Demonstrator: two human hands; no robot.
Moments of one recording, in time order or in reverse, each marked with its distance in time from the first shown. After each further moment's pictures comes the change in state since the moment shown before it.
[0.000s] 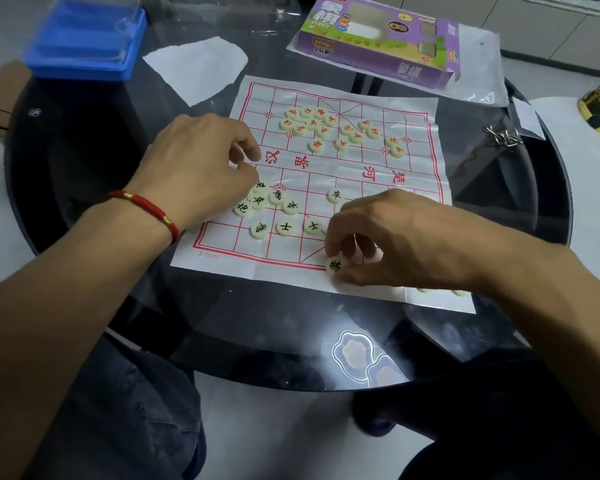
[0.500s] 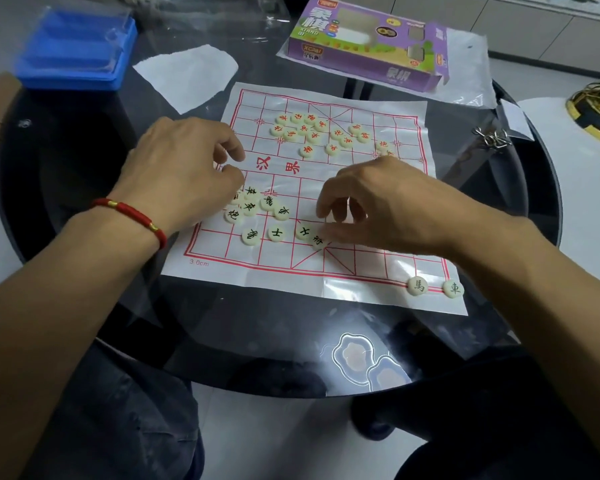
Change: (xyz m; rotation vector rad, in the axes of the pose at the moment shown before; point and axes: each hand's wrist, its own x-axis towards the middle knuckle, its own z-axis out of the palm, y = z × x) left_hand 0.005 0.000 -0.002 0.058 0.012 -0.039; right_hand 0.023 0.024 -0.005 -0.051 0.160 0.039
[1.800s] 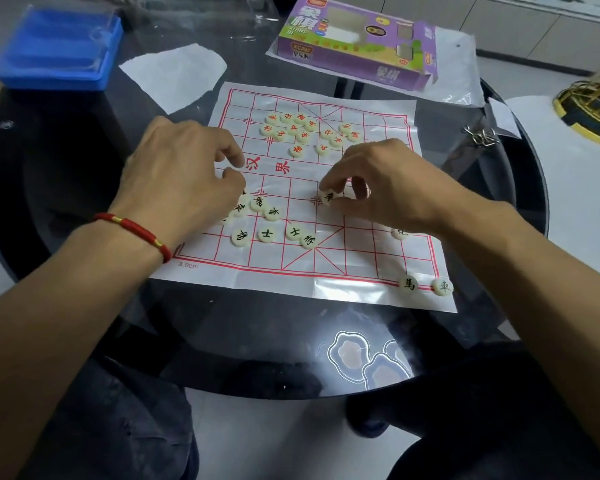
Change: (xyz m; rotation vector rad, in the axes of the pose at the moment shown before) left_hand -0.003 0.004 0.013 0.025 0.105 0.052; right_hand 0.009 0.033 0.004 -0.011 0.116 0.035
